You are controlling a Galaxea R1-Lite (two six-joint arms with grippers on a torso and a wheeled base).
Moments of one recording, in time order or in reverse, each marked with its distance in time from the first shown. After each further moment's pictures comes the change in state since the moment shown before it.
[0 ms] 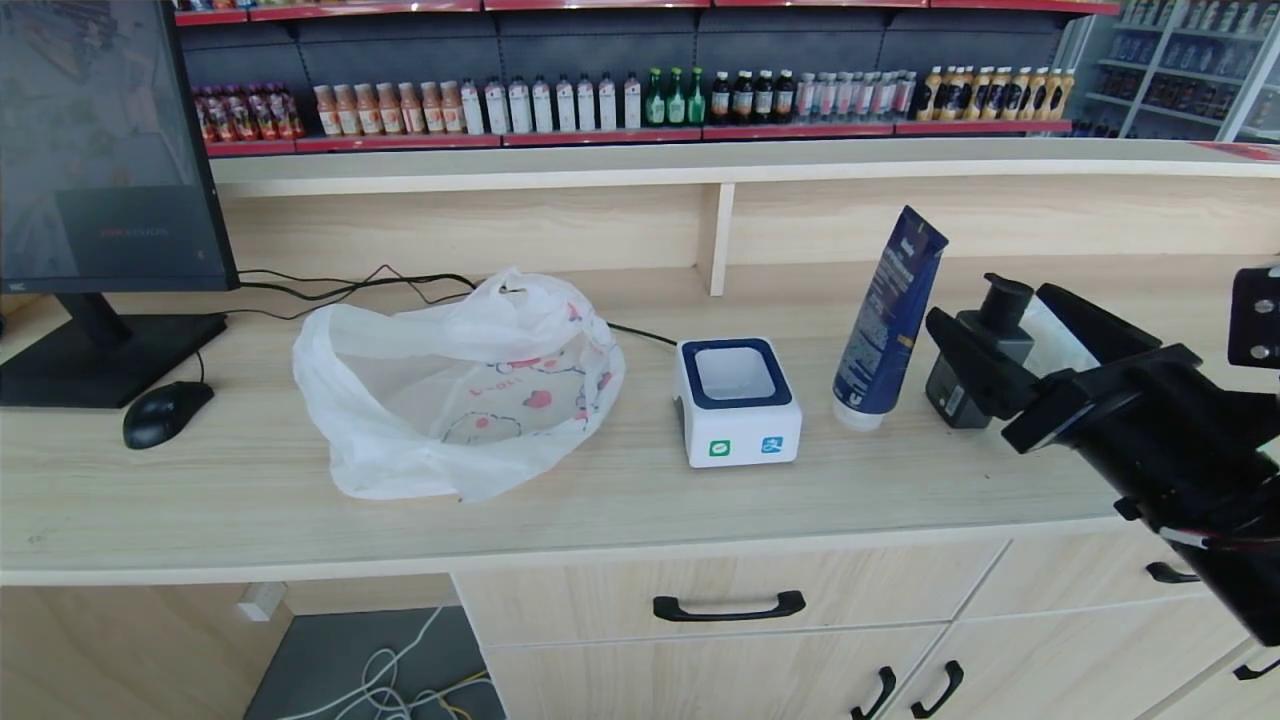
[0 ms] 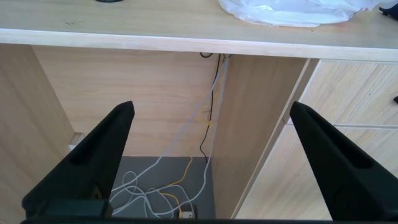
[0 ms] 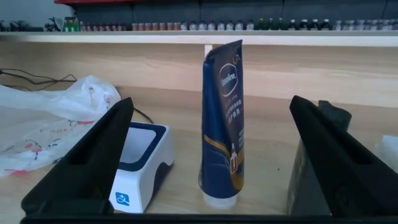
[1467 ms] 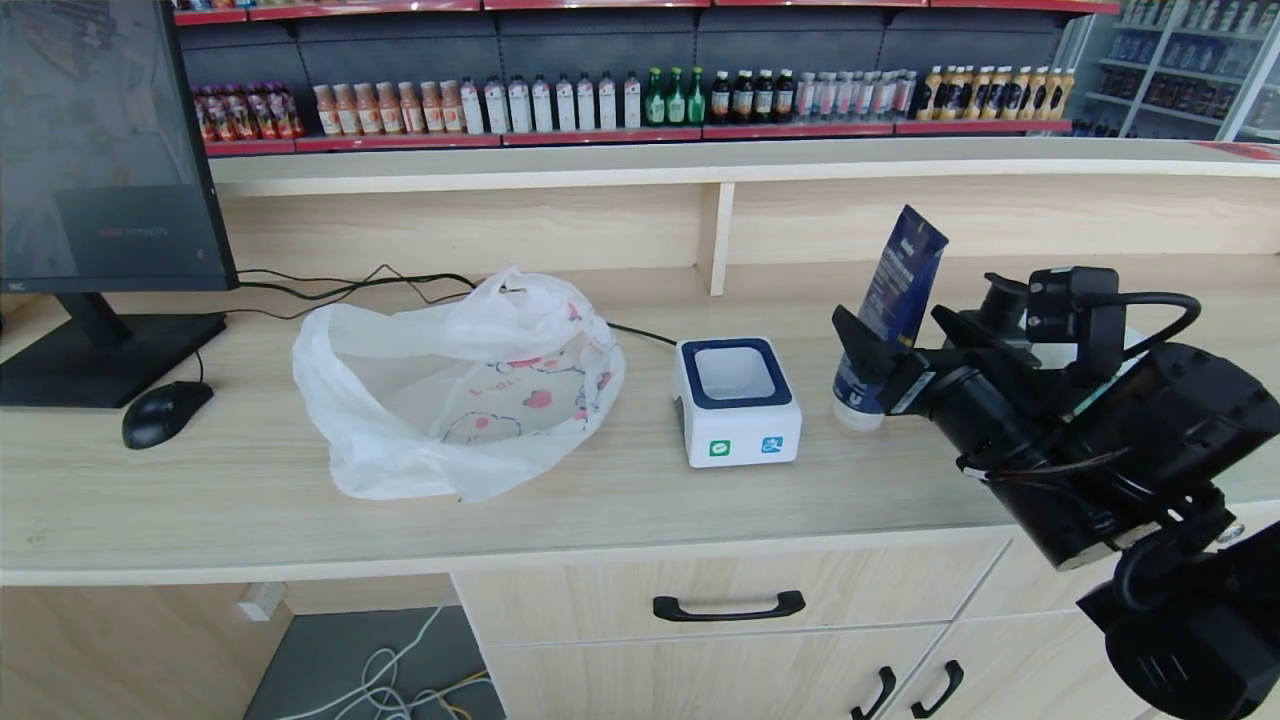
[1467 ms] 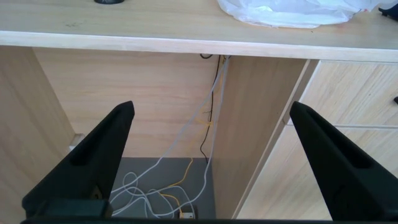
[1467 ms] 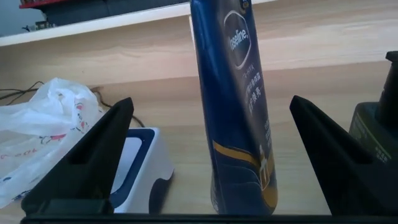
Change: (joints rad) left arm 0.000 0.000 0.000 -0.004 -0.001 0.003; right arm 0.045 0.276 -0.215 0.000 -0.163 0.111
